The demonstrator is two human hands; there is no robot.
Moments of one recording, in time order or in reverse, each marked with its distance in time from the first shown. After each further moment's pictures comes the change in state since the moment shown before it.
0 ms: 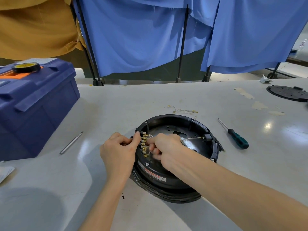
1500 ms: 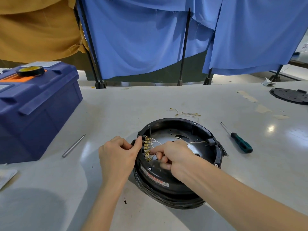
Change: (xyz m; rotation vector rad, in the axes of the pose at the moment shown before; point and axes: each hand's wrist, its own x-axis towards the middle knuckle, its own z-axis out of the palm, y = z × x) left_hand 0.005 0.000 -0.012 0.141 -0.021 0.110; right_hand -0.009 0.003 -0.018 -0.043 -0.149 -0.007
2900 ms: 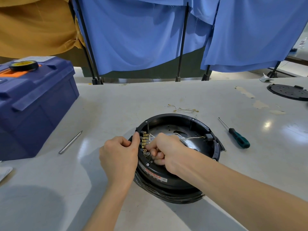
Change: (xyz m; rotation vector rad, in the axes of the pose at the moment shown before) left_hand -0.011 0.011 0.008 0.015 0.054 -0.149; right_hand -0.003 -0.006 0.009 -0.082 0.007 0.051
